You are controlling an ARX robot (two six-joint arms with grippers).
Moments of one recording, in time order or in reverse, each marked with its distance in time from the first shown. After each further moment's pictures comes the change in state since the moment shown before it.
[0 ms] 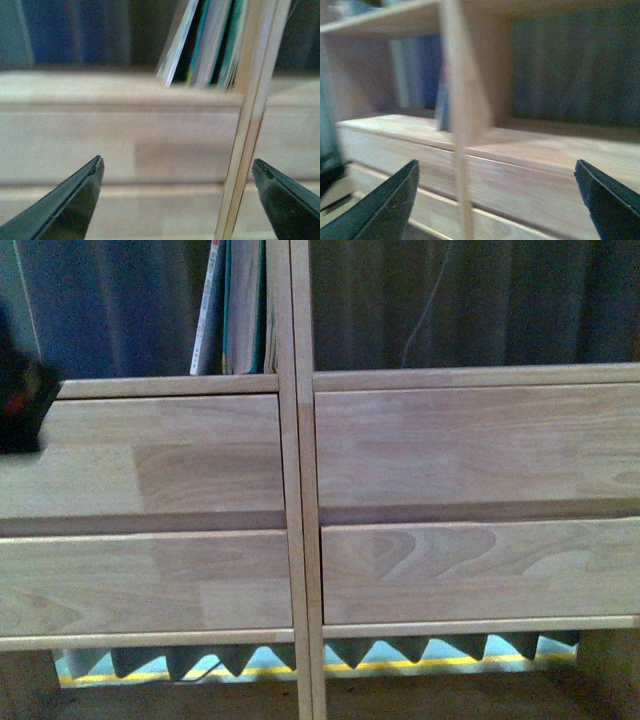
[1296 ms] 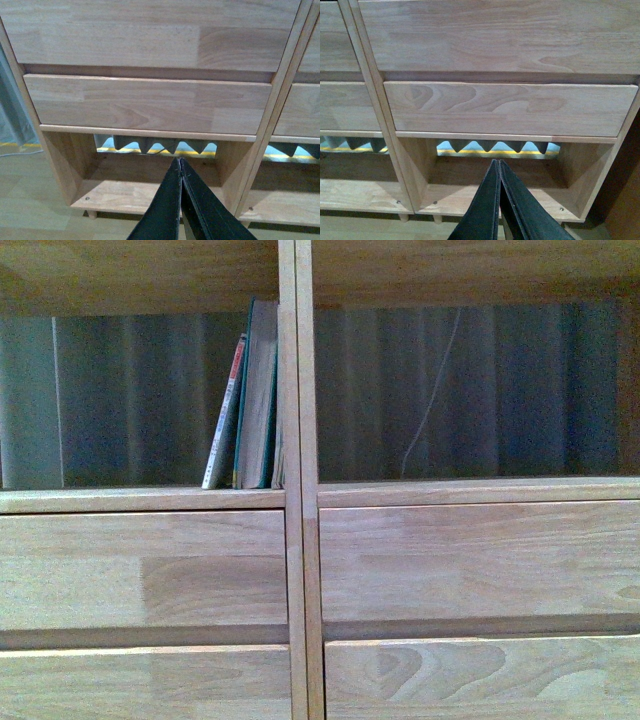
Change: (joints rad) left arm 0.259 -0.757 -0.544 -0.288 0.196 -0.005; right arm 0.201 -0.571 -0.718 -0.122 0.485 -0.202
